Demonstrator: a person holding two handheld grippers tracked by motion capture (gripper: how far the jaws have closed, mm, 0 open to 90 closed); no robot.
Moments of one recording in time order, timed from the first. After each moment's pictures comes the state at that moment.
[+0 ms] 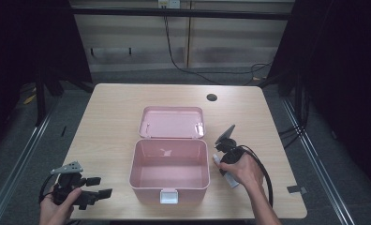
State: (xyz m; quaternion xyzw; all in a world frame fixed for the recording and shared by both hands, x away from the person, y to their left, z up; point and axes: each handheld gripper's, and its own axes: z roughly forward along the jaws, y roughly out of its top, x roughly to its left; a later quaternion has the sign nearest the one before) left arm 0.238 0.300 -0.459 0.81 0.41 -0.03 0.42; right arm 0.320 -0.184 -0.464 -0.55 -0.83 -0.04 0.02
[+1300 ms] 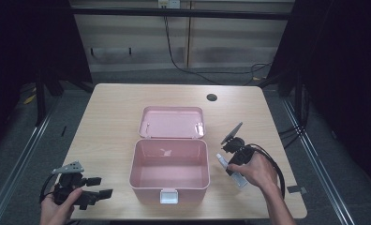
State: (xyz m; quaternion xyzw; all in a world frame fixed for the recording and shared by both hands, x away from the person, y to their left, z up) left arm 0.239 0.298 -0.460 0.81 0.41 -0.03 0.41; right arm 0.301 -0.199 -0.429 -0.49 -0.87 -0.06 0.02
